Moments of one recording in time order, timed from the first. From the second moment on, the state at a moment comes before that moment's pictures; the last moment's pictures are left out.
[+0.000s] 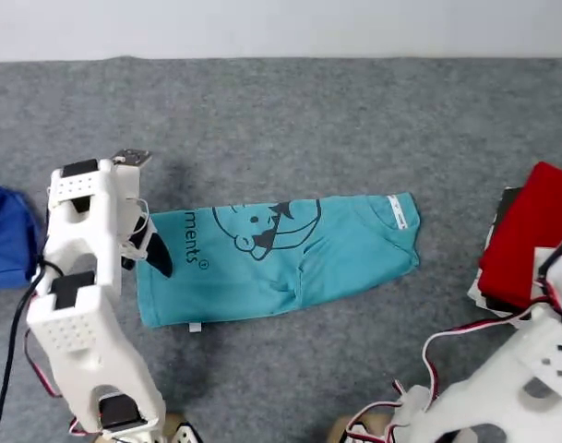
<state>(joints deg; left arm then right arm) -17.5 32.0 -3.0 86.4 -15.0 39.3 -36.5 -5.6 100.5 33.5</state>
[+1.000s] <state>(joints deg) -20.5 34.8 -19.5 96.1 -13.9 39.3 -36.5 -5.6 100.5 33.5</state>
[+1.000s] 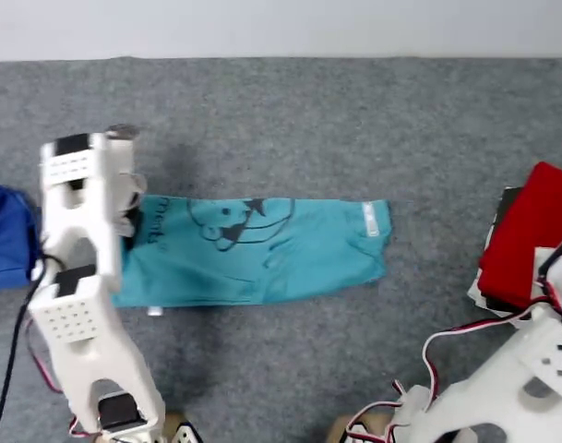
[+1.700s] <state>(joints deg) -20.7 21.8 -20.1 98.8 -20.5 39.3 -36.5 -5.6 100.5 33.5</state>
